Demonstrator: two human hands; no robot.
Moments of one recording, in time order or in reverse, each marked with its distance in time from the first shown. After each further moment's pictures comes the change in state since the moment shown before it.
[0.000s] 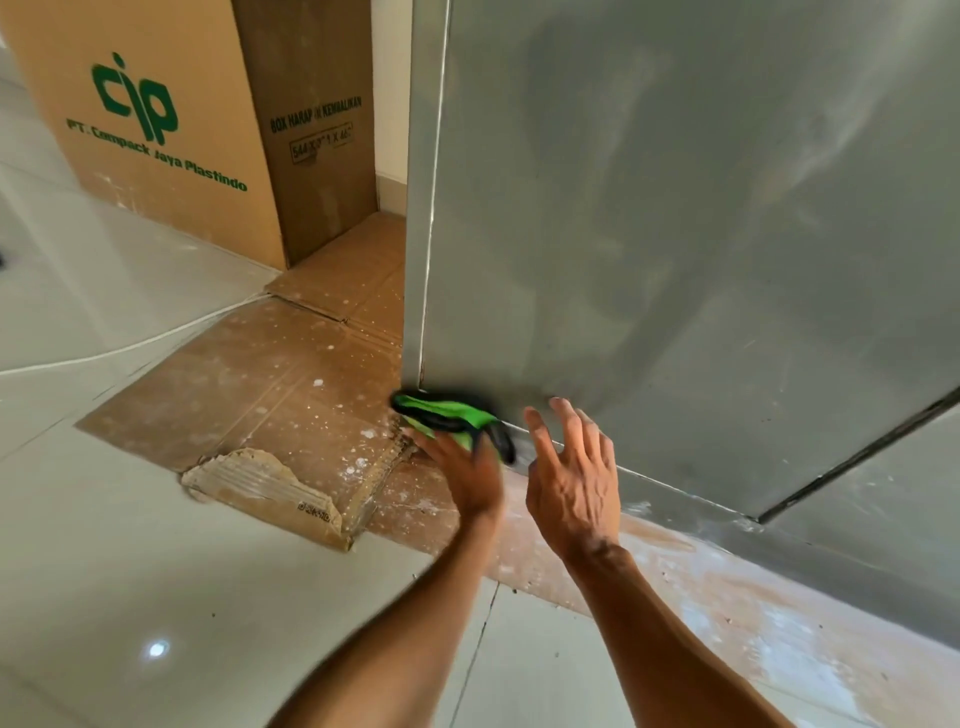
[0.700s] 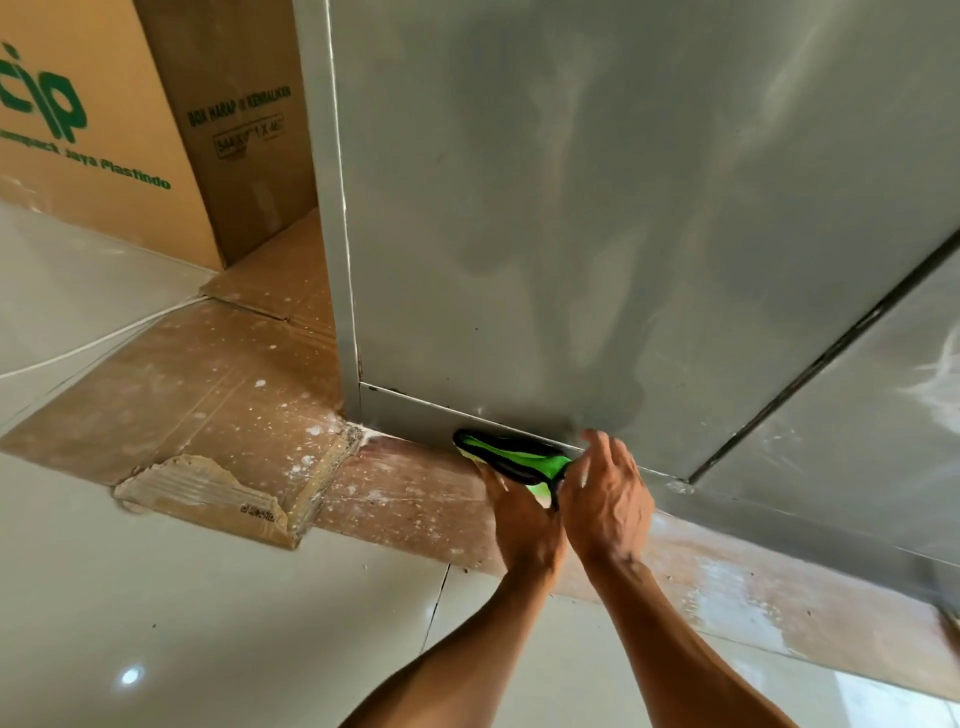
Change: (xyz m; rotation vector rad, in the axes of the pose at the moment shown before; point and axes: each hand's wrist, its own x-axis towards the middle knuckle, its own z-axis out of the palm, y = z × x) left_hand -0.135 0.034 0.054 0.240 -0.137 -0.080; right_hand -0.046 0.060 -0.032 0.106 -0.030 0.565
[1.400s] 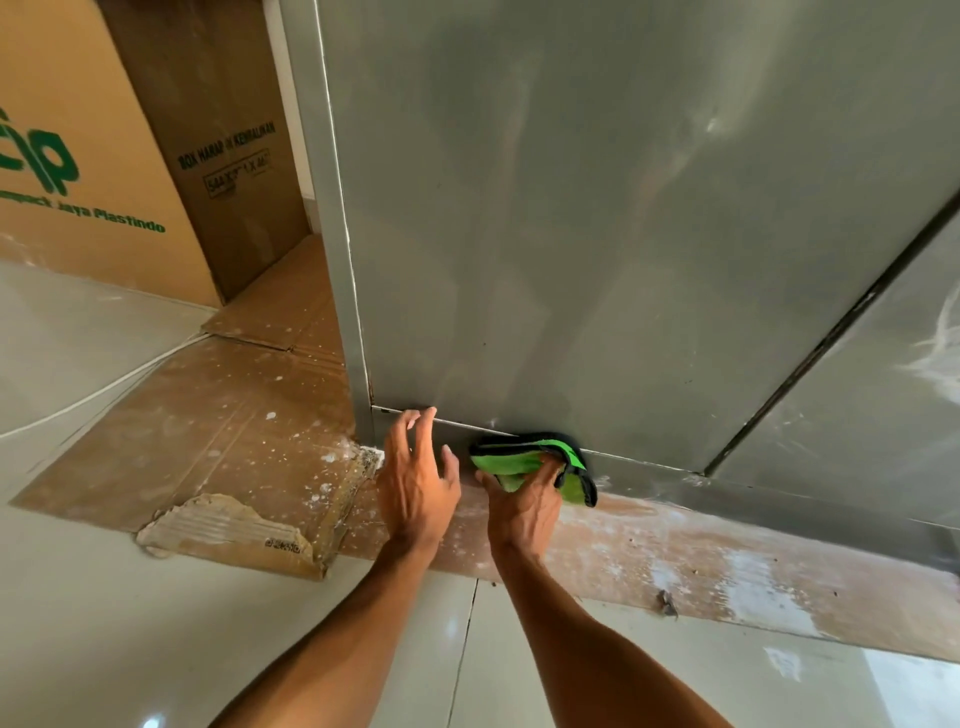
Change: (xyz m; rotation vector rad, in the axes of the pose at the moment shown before) left_hand 0.114 -0.031 -0.116 0.595 0.307 0.710; right_hand -0.029 -0.085 0.063 0.422 -0.234 0.568
